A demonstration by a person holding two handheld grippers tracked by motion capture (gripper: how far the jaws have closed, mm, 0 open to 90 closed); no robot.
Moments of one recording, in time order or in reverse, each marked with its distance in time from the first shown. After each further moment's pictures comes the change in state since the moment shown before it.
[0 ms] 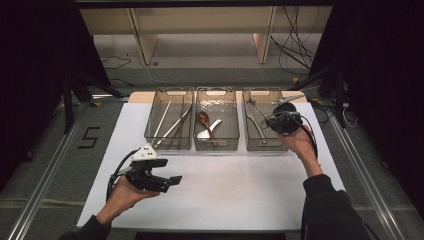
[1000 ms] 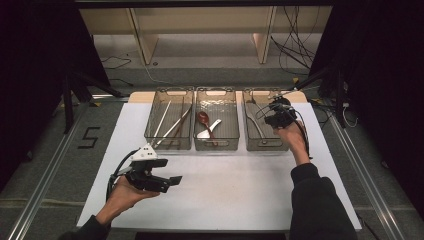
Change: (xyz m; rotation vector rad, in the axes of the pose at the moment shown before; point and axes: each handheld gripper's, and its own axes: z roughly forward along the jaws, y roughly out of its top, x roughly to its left) left arm 0.000 0.000 0.000 0.006 -0.004 0.005; right arm -0.014 0.011 0.037 0.094 -0.051 0.111
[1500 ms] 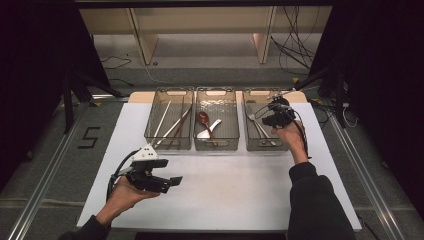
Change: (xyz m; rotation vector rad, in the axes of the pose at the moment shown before) left arm 0.000 0.000 0.001 0.004 -0.002 0.003; right arm 0.000 0.002 0.005 -0.003 0.003 -0.007
